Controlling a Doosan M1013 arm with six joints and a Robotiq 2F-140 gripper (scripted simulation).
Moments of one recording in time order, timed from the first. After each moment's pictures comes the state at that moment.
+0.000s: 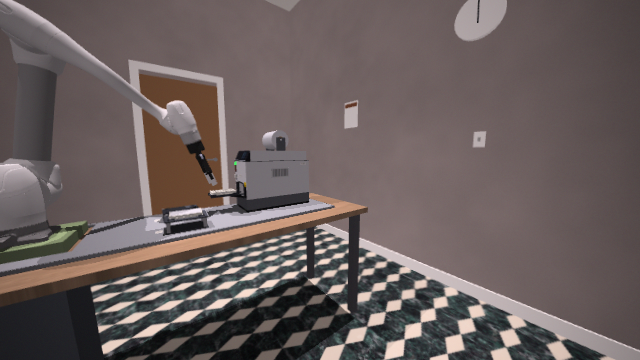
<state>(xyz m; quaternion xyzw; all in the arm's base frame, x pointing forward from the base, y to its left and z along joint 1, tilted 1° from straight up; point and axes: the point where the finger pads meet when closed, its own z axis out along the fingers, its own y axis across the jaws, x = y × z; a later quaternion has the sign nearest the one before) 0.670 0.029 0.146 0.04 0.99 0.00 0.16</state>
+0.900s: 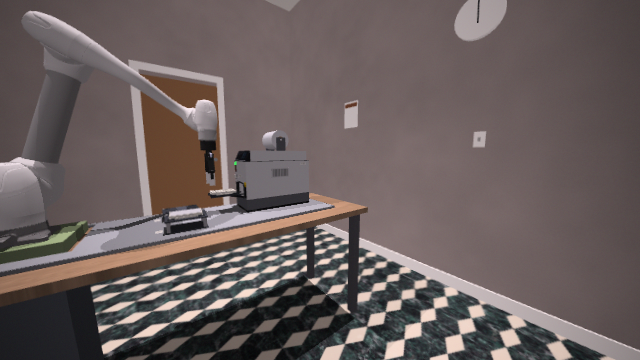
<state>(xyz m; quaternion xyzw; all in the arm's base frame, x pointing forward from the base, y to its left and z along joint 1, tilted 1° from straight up) 0.666 0.029 0.145 0.04 1.00 0.01 -0.01</state>
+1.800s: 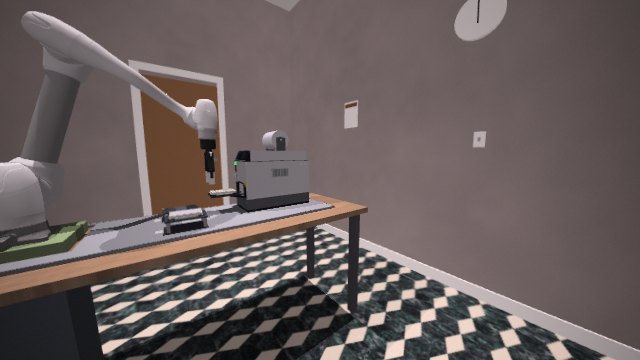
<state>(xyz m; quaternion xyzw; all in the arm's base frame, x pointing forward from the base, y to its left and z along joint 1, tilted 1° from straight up) 0.666 0.035 0.152 0.04 1.00 0.01 -0.01</state>
